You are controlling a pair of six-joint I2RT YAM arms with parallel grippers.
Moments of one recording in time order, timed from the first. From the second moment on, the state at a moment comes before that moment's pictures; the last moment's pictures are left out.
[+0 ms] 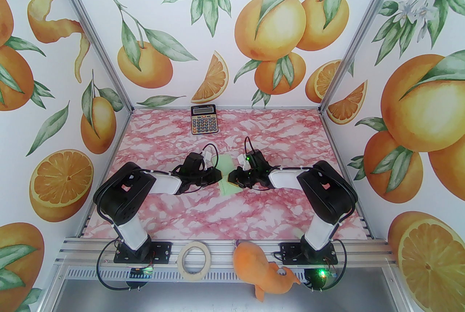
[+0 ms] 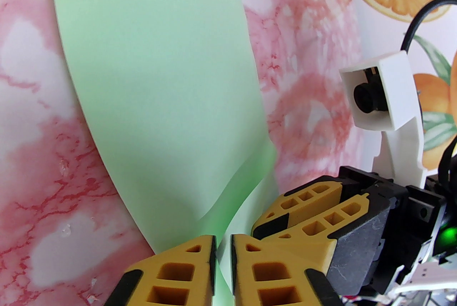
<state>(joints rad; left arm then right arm) -0.58 1.76 0.65 0.39 0.46 -0.88 0.56 1.78 0.76 0.13 -0.61 0.90</state>
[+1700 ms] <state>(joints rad) -0.50 1.78 0.72 0.24 0.50 -0.70 0.59 1.74 0.75 0.08 -0.57 0.85</state>
